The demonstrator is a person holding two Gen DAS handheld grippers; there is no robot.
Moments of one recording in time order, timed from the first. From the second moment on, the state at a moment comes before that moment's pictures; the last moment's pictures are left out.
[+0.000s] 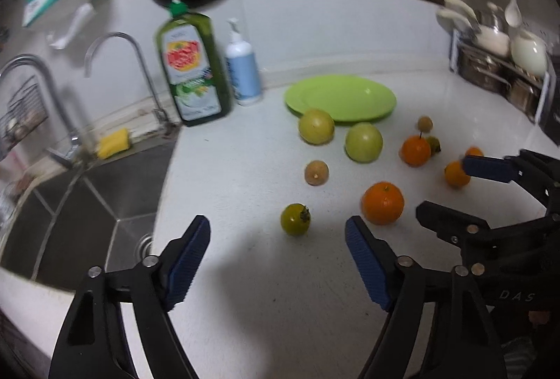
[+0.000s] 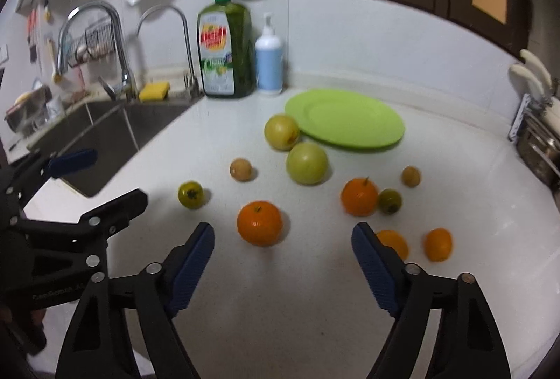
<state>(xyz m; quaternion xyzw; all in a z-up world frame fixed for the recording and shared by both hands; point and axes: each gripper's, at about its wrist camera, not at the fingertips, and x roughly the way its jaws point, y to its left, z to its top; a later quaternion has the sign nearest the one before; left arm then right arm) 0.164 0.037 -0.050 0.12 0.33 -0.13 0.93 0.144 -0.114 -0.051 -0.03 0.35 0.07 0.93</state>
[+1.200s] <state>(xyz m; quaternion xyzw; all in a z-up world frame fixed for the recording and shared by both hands) 0.231 0.029 -0.093 0.10 0.40 -0.24 0.88 0.204 -0.096 -0.081 0.00 0.43 0.10 0.90</state>
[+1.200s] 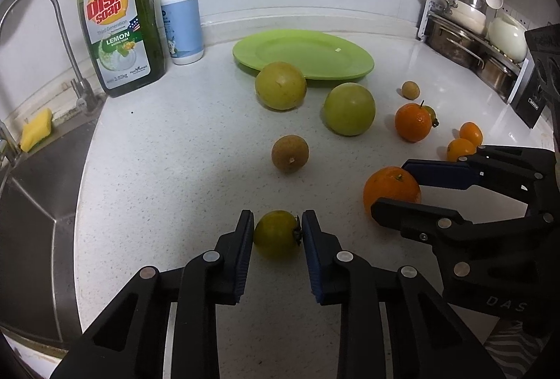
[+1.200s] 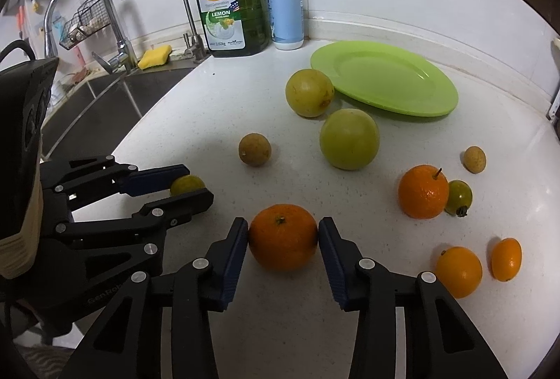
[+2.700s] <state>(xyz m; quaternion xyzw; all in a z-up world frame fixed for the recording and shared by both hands) 0.271 -0.048 0.002 0.04 0.32 -0.20 0.92 0.245 -0.191 0.002 0.00 0.34 0.09 0.94</state>
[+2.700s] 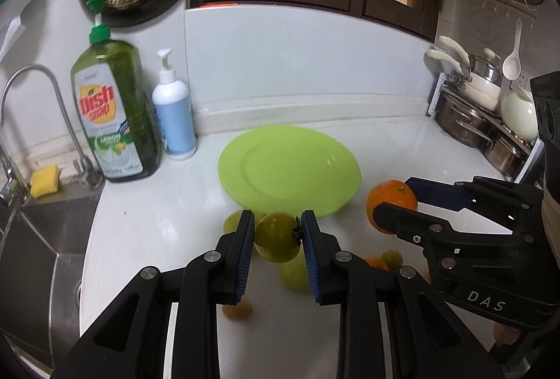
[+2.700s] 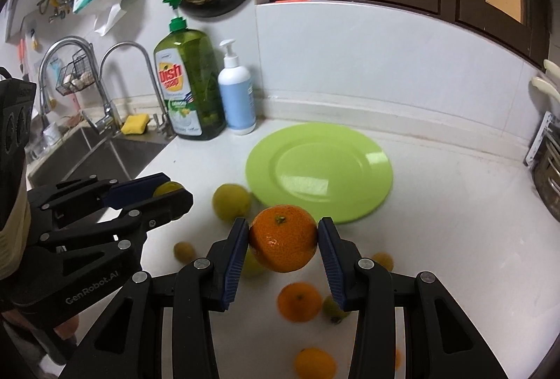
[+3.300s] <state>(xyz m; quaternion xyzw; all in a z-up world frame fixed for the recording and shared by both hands) 0.370 -0.090 -0.012 0.05 0.38 -0.21 0.90 0.341 -0.229 -0.006 -0.03 0.38 0.08 0.92</state>
